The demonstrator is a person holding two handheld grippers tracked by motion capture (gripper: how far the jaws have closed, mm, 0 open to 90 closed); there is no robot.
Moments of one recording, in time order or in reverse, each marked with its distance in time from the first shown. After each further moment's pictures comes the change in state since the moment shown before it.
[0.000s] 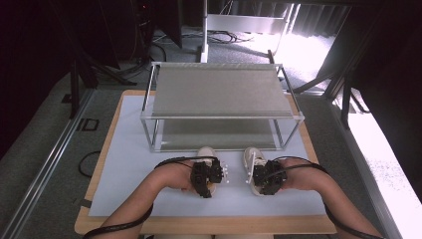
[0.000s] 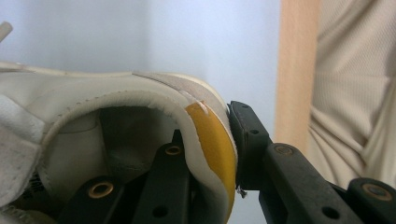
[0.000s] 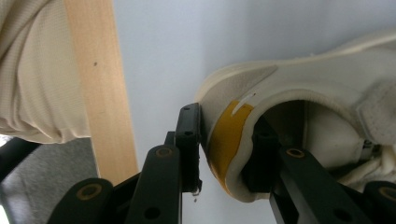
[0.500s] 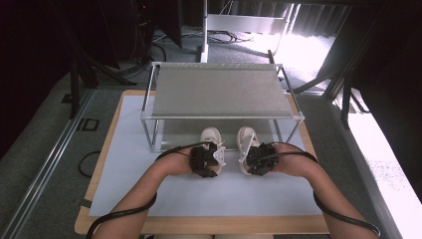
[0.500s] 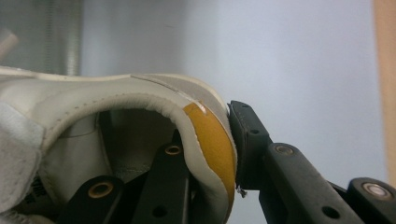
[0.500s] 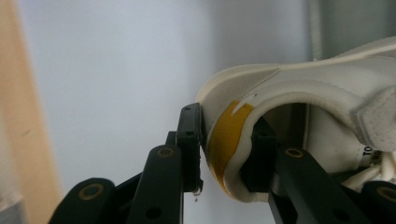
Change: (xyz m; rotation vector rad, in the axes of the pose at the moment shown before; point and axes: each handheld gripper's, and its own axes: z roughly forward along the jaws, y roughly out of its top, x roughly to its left) left arm 0.044 -0.011 0.005 -0.205 0.148 0.054; right arm -0.040 0.013 -0.012 -0.175 -0.133 0.067
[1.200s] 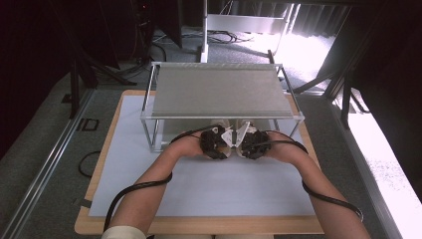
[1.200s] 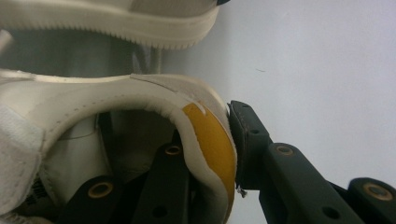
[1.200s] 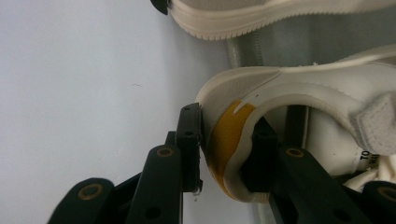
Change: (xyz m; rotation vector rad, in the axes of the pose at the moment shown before) left arm 0.060 0.017 0.024 -0.035 0.008 0.024; right arm -0.044 0.005 0.030 -0.041 -0.105 0.069
